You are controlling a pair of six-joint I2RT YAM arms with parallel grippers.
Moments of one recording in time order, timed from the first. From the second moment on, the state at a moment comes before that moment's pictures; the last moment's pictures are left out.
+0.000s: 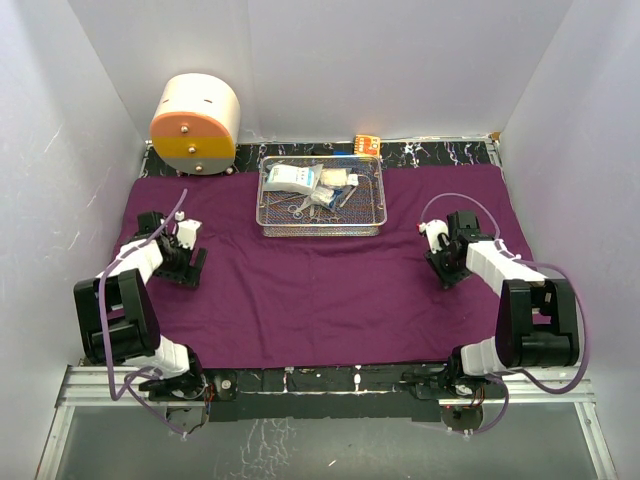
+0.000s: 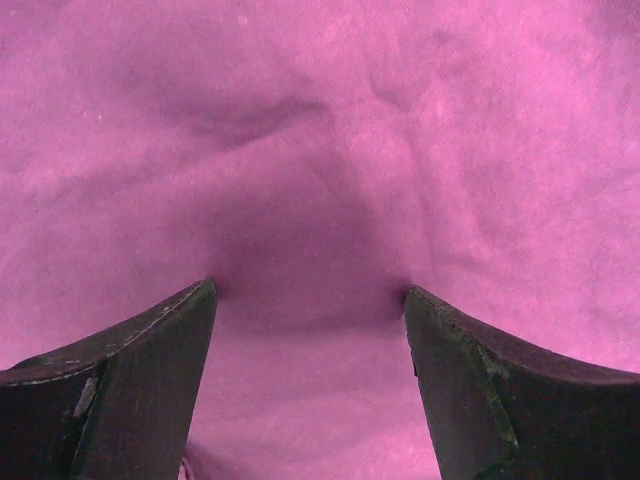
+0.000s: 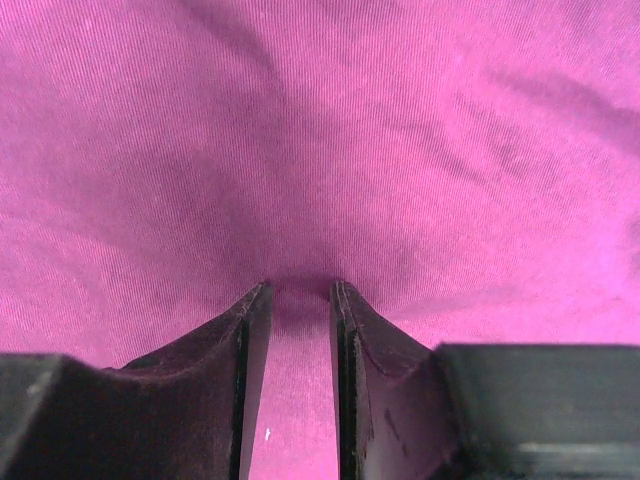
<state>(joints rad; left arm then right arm) 0.25 1.50 0.80 -0.55 0.17 0.54 -0.02 1.42 0.74 -0.54 -0.05 -0.51</state>
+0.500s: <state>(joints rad) 0.25 1.44 0.75 -0.58 0.08 0.63 -0.02 1.43 0.75 -0.67 -0.05 -0.61</state>
